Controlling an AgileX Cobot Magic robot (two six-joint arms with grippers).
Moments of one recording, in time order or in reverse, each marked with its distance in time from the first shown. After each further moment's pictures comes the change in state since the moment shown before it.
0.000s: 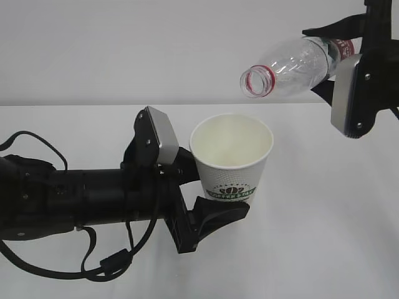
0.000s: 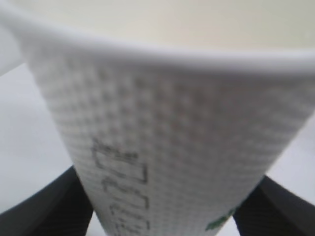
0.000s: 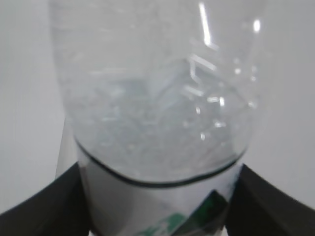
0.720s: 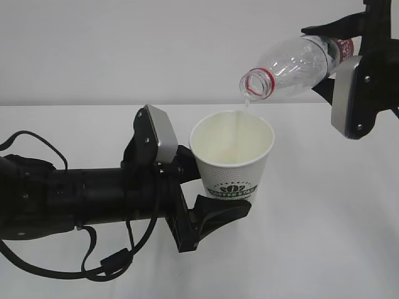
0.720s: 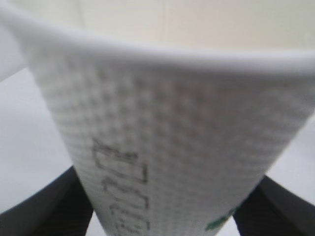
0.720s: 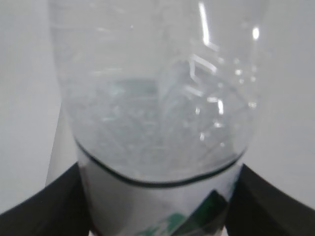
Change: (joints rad) left arm 0.000 0.001 -0.001 0.000 -0.018 0.000; right arm 0.000 0.000 0.000 0.007 -0.012 -0.042
